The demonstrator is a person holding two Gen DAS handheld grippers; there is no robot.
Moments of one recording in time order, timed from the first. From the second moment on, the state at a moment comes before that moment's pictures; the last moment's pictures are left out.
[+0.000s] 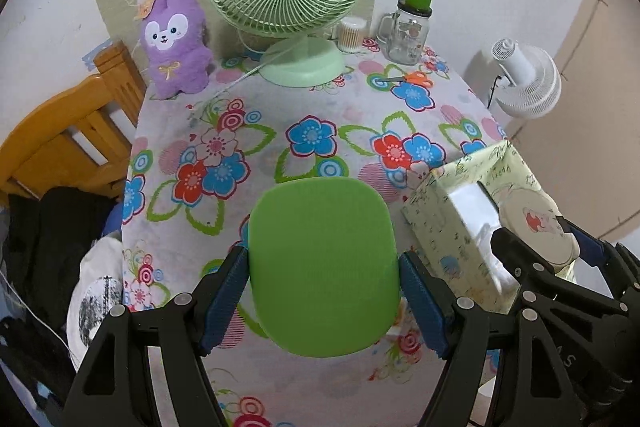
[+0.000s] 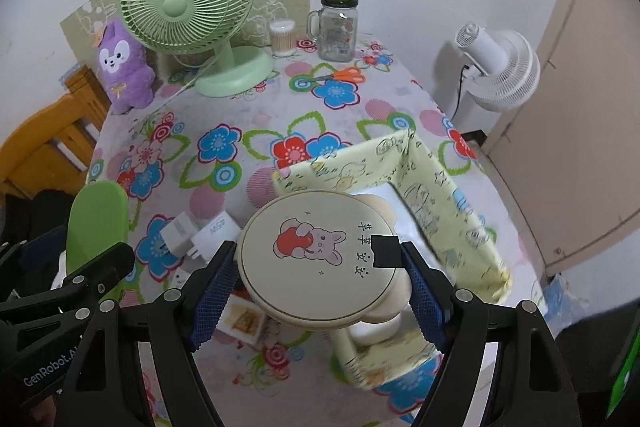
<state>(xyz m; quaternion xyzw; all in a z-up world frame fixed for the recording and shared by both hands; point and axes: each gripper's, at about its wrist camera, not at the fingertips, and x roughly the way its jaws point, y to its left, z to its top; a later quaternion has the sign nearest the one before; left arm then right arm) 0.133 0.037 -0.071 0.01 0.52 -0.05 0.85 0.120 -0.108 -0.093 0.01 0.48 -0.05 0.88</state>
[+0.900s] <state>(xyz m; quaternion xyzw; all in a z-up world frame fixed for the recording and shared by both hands) 0.136 -0.042 -0.094 -0.03 0.54 0.02 0.84 0.179 -0.176 -0.143 -0.07 0.54 0.07 0.84</state>
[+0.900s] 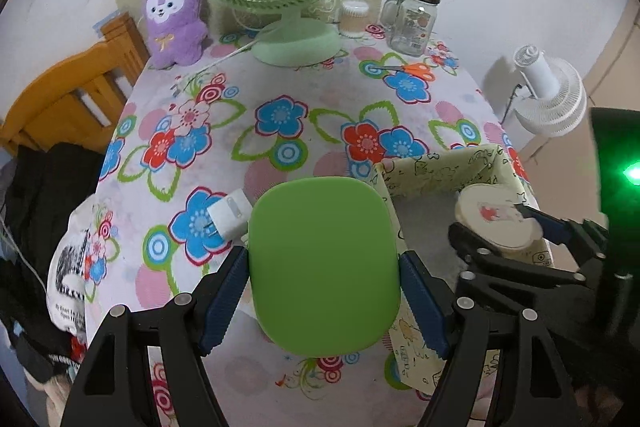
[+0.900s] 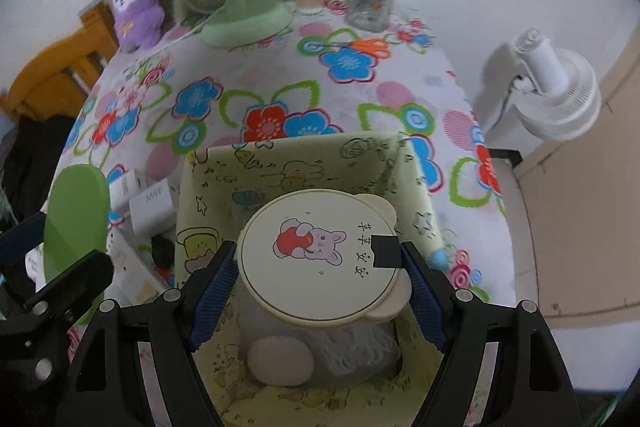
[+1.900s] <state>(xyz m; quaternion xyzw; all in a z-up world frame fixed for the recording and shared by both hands) 0.152 -0.057 -0.100 -0.02 0.55 0.02 0.84 0.188 -0.195 -0.145 -0.07 0.54 0.10 0.83</state>
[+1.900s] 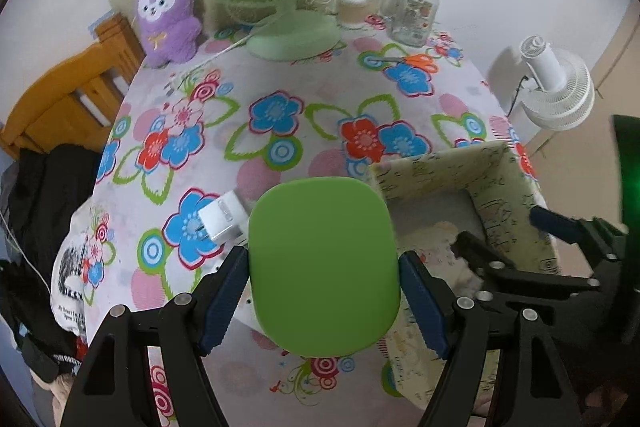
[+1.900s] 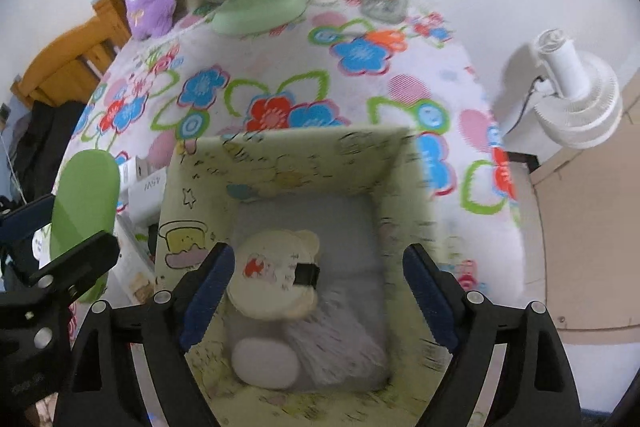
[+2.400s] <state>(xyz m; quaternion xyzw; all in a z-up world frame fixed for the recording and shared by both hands) 0.160 -0.127 -0.096 0.01 0.54 -0.04 0.84 0.166 -0.279 -0.111 -0.04 0.51 0.03 0.86</state>
